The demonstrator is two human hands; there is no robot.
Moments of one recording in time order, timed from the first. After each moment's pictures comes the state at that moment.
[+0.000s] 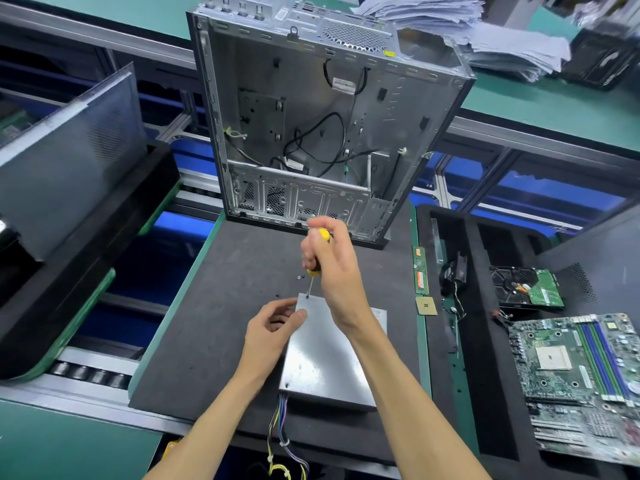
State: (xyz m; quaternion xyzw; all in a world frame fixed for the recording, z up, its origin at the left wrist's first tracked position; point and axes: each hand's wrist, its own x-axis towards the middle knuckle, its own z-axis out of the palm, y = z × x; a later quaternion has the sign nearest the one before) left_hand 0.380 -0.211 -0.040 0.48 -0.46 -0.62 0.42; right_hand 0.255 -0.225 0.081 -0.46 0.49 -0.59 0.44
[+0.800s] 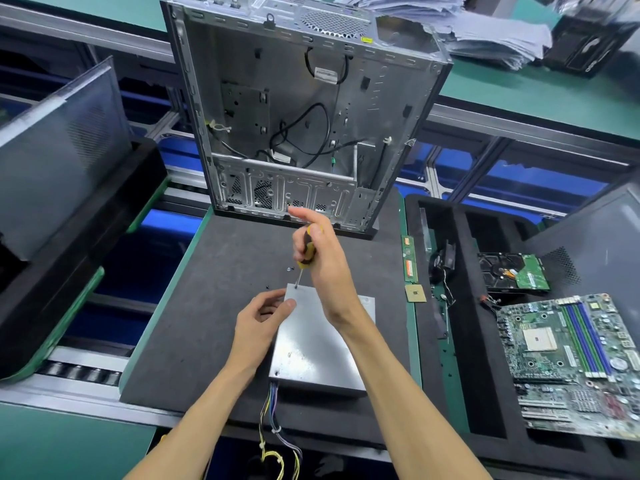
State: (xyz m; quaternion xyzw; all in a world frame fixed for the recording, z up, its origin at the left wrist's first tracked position) left_hand 0.379 -0.211 -0.043 0.49 -0.45 -0.62 0.41; right_hand 0.253 -0.212 0.081 -0.47 0.48 -0.59 0.44
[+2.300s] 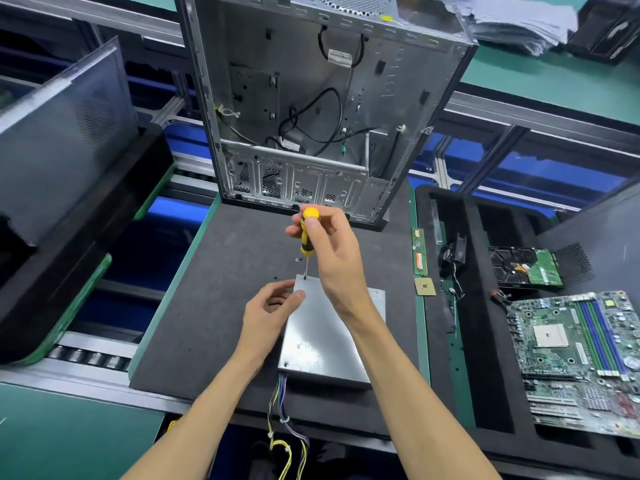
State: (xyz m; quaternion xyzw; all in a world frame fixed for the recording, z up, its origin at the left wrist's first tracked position) left_hand 0.380 -0.210 -0.039 0.49 -0.45 -0.62 0.41; right_hand 0.261 -0.215 0.079 -0.44 0.48 -0.63 0.42
